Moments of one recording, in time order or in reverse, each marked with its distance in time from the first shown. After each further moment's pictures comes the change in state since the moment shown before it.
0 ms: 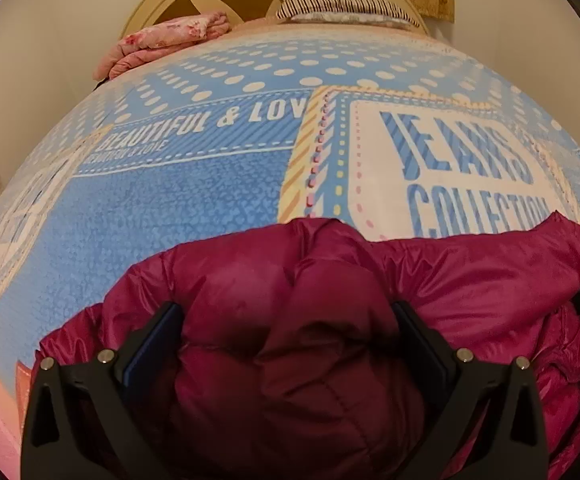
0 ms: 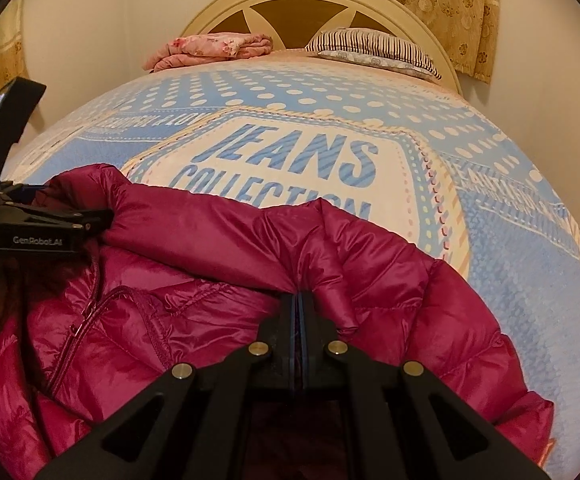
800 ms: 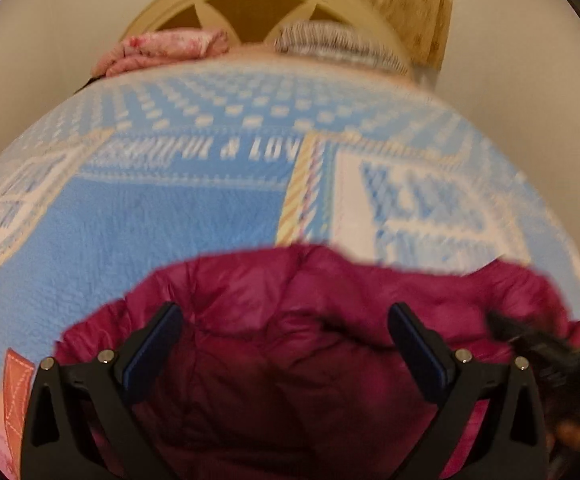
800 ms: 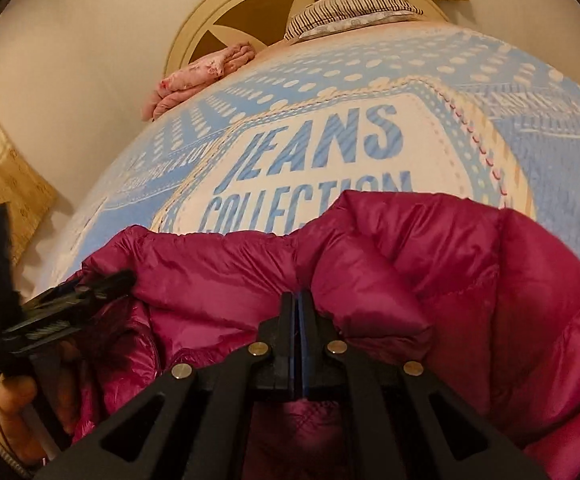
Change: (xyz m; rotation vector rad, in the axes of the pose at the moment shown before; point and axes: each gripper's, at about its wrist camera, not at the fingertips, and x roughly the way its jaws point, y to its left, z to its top) left arm -0.044 0.026 0.002 -0.111 -0.125 -0.179; right arm 0.027 -0.010 0.006 0.324 0.025 0.228
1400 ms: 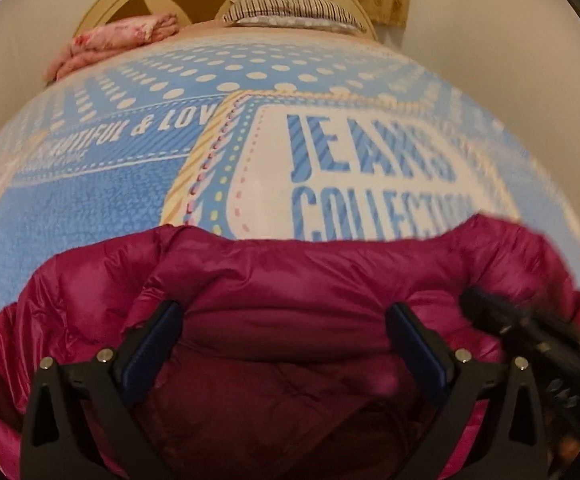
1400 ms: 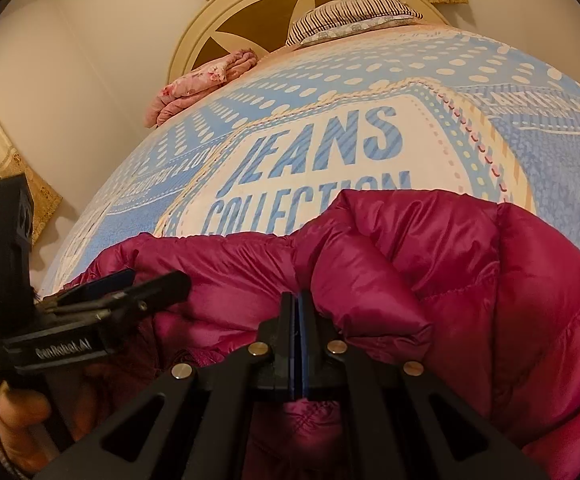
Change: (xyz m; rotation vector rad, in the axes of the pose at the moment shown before) left arm 0.057 -0.068 -0.011 0.140 0.142 -0.018; right arm -0.003 -0.006 -0.002 0.023 -0.021 0.035
